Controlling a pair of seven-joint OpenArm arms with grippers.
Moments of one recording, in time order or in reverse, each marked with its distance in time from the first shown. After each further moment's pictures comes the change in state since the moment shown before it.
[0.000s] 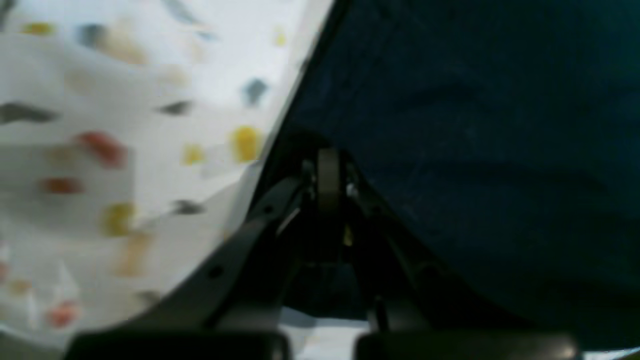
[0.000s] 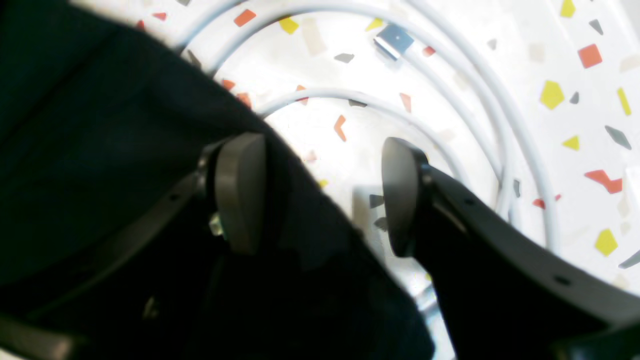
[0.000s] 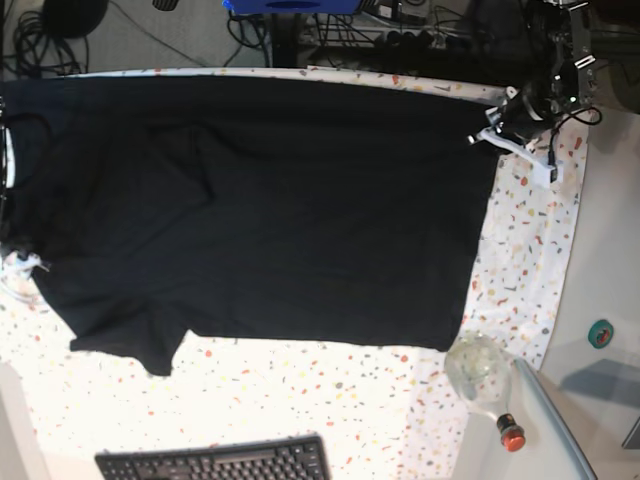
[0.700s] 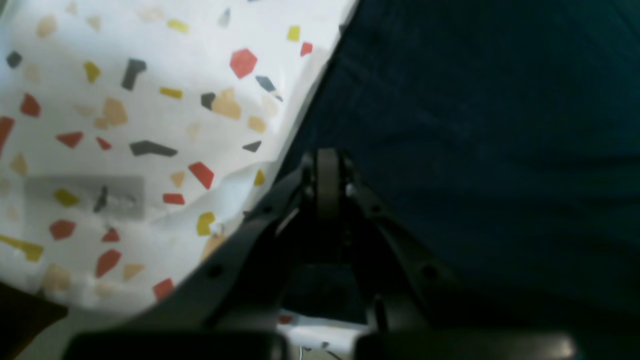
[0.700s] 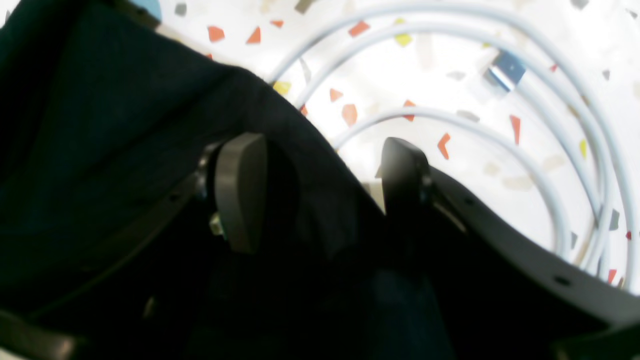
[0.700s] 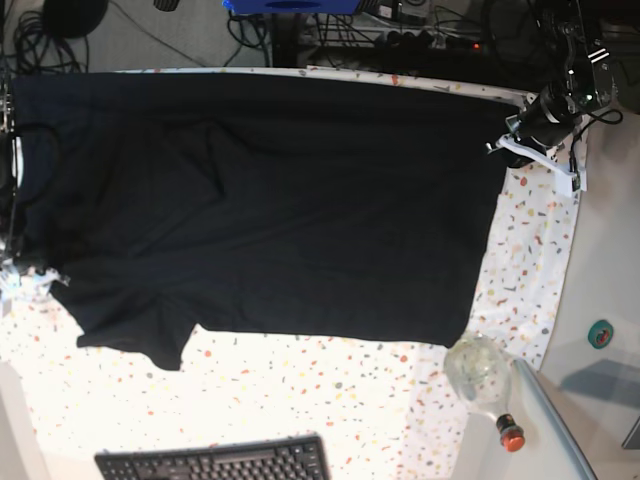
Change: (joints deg) left arm 1.6 1.1 -3.5 9.6 1.8 0.7 1.3; right arm -0.6 -1.7 0.4 6.7 0.0 0.3 -6.5
